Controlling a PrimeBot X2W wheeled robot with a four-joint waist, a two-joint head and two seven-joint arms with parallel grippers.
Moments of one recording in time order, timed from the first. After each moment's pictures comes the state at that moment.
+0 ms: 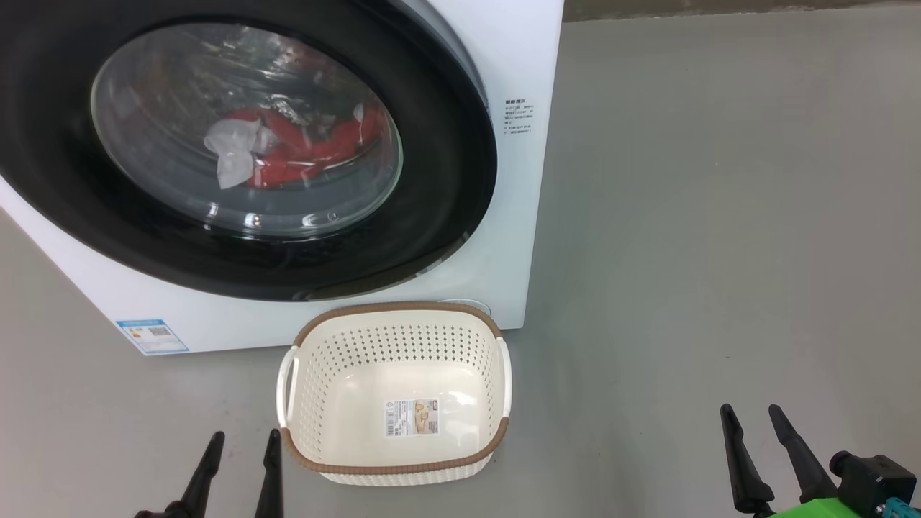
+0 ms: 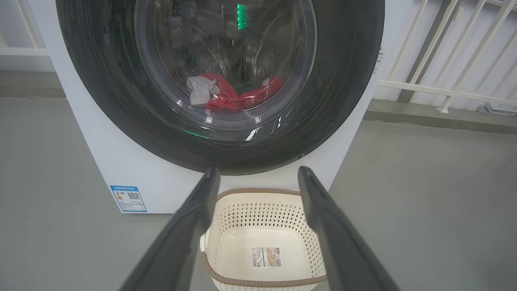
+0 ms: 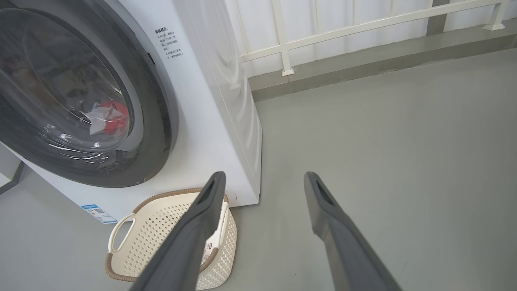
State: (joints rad) left arm 0.06 0.04 0.01 0.20 -0.22 -0.09 -0.25; right arm 0.08 -0.06 -0.05 0.30 0.42 0.13 -0.25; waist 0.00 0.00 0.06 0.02
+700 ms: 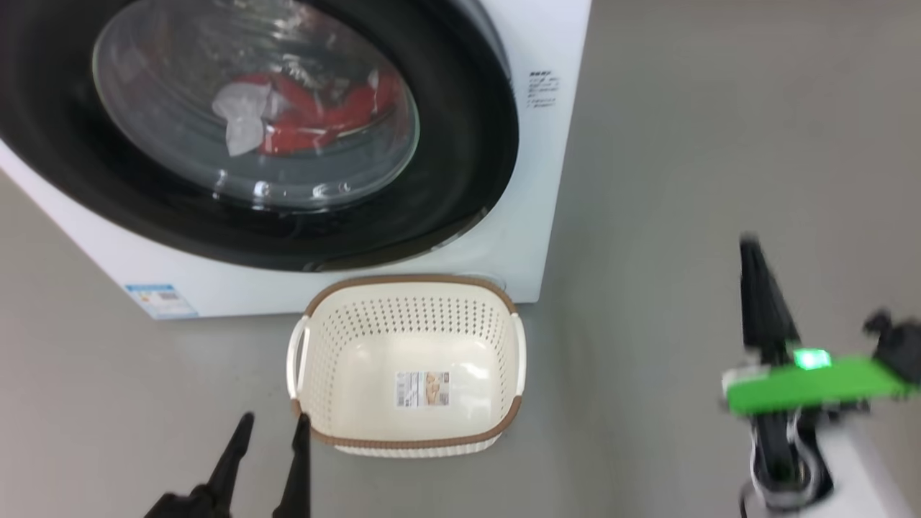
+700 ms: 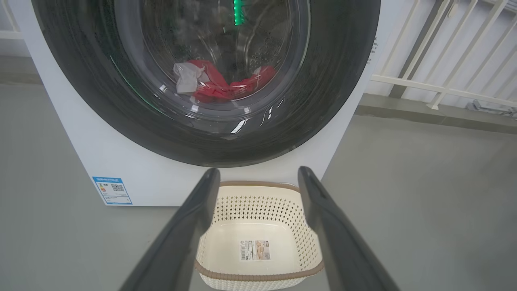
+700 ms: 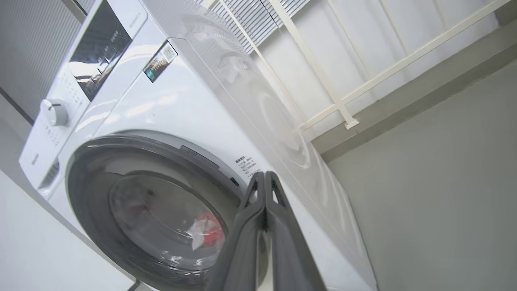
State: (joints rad) left arm 0.04 0.04 -0.05 0.19 -0.24 -0.09 -0.25; right arm -0.17 -0.05 0.02 0.20 0.81 0.13 -0.26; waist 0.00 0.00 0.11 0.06
